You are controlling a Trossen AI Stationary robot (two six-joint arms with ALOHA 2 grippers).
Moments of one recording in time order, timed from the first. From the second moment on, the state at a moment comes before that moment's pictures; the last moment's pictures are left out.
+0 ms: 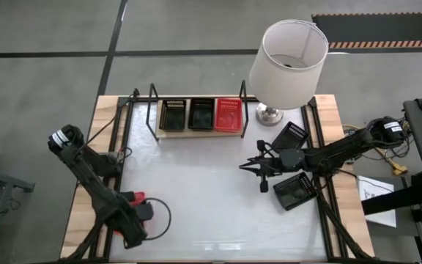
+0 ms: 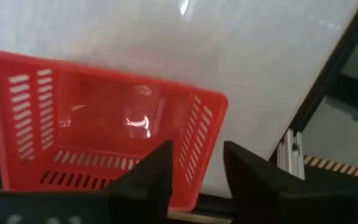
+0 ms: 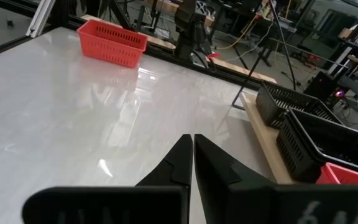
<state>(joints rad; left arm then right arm) -0.90 1.49 1.16 -1.10 0.12 -1.22 0.19 1.22 0.40 0.60 0.17 -0.28</state>
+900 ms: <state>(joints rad) -1.00 1.69 1.15 -1.03 0.12 -1.14 0.19 1.22 0.40 0.57 0.17 -0.26</state>
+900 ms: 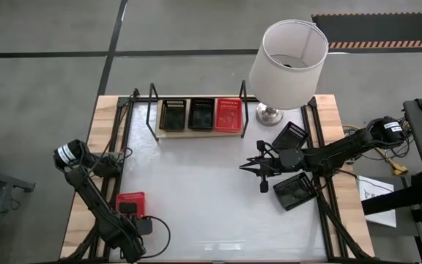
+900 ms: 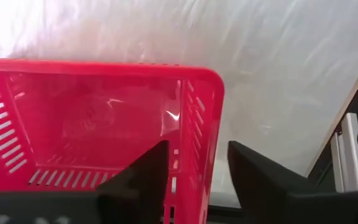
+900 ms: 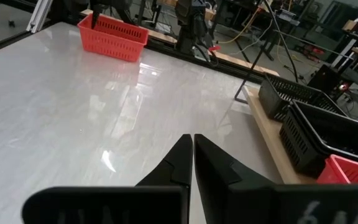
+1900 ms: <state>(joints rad) -0.70 1.69 1.46 -1.28 0.11 -0.94 0.19 1.01 0.40 0.38 0.18 -0.32</state>
